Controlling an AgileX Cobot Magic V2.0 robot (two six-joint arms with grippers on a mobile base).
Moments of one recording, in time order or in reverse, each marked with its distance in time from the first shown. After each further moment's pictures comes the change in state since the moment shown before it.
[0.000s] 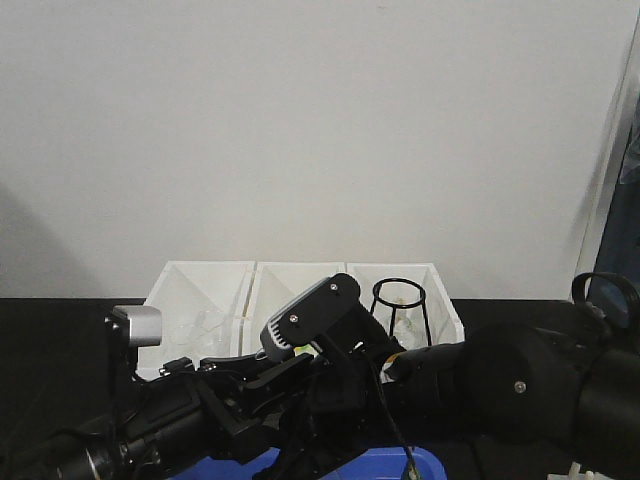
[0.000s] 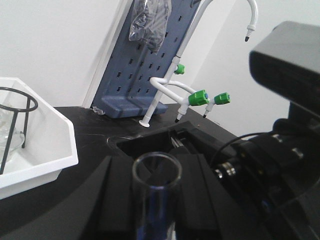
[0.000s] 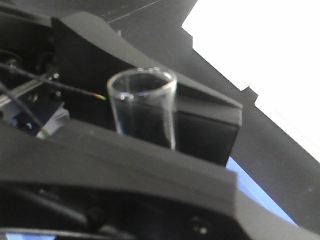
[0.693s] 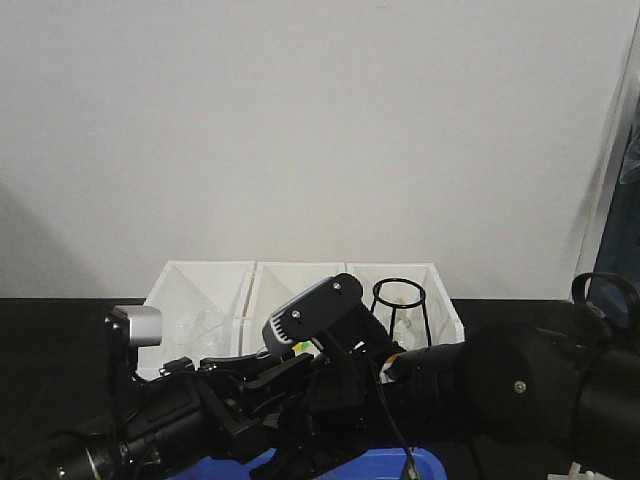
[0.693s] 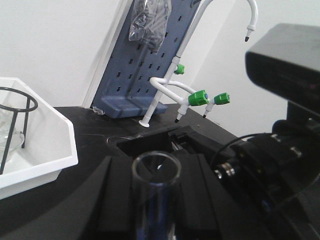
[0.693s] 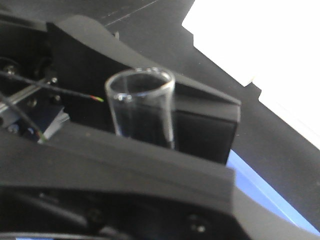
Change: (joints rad) left arm 0.000 0.001 0.000 0.000 -0.001 0.000; right arm 0.000 0.000 0.000 0.006 0.004 0.042
